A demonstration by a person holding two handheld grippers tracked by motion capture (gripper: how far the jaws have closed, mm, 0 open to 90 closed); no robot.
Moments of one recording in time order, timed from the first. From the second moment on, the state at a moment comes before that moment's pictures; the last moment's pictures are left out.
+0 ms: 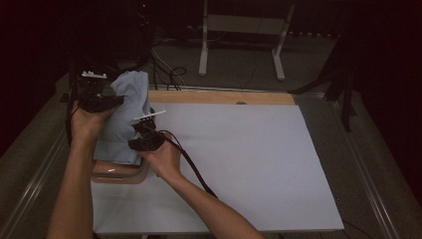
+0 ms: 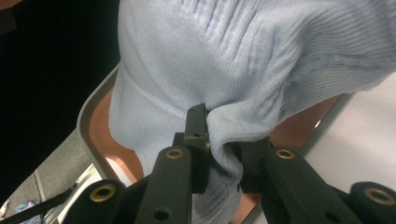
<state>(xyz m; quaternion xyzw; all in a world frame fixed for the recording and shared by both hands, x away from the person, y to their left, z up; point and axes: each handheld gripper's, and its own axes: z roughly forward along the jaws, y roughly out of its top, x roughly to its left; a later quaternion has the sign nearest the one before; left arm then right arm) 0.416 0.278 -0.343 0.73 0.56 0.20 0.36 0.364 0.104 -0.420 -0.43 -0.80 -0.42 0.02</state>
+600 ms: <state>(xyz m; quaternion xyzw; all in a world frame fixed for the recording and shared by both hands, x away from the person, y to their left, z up) 0.415 0.282 -0.350 0.72 0.56 0.20 0.35 0.364 0.112 -0.428 -0.44 -0.80 -0.40 0.02</state>
